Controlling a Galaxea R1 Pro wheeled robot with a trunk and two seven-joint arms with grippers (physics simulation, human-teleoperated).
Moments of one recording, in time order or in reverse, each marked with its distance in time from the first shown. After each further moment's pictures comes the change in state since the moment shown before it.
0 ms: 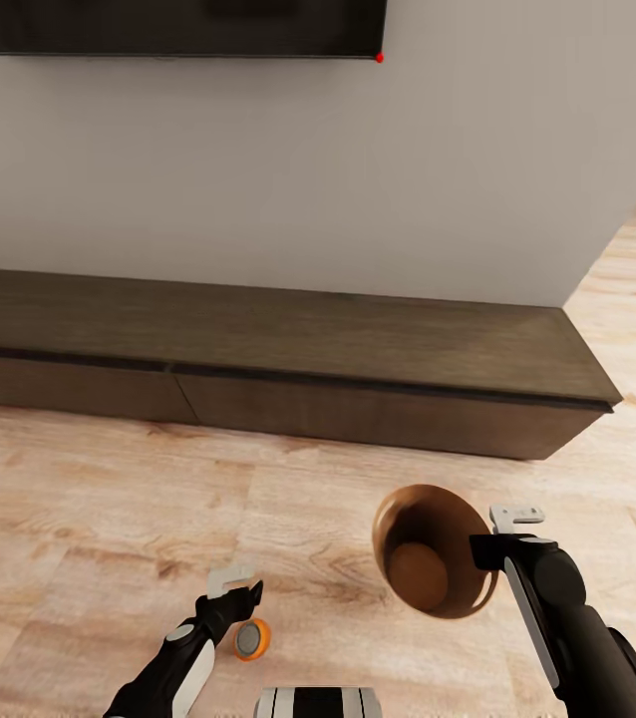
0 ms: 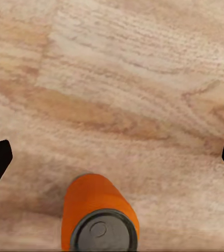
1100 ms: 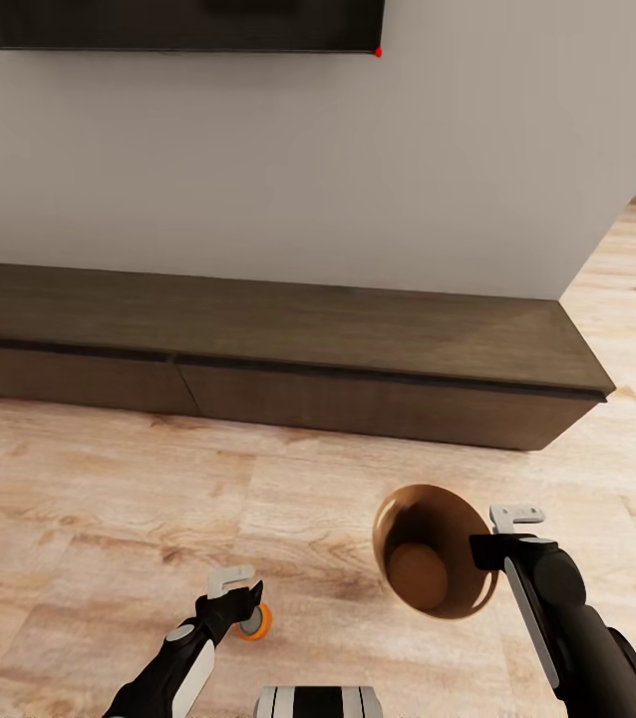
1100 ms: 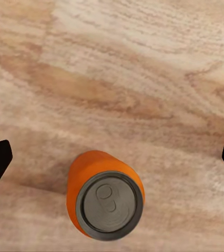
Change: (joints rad) left arm 0.000 0.000 0.000 0.000 0.000 0.000 0.000; right arm 0.000 0.000 0.000 0.000 0.002 0.000 0.001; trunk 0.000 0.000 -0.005
